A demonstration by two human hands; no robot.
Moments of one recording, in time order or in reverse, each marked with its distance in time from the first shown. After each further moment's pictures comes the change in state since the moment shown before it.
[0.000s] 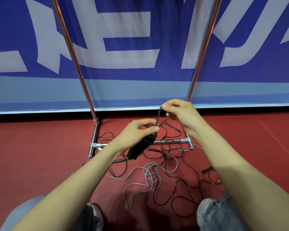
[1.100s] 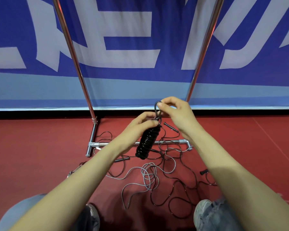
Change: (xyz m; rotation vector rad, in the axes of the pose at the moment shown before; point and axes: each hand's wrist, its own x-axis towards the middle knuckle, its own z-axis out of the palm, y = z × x) left_hand -0.005 0.016 0.007 -0.315 -0.020 0.002; right_hand -0.008 -0.006 0.016 -0.073 0.064 -0.128
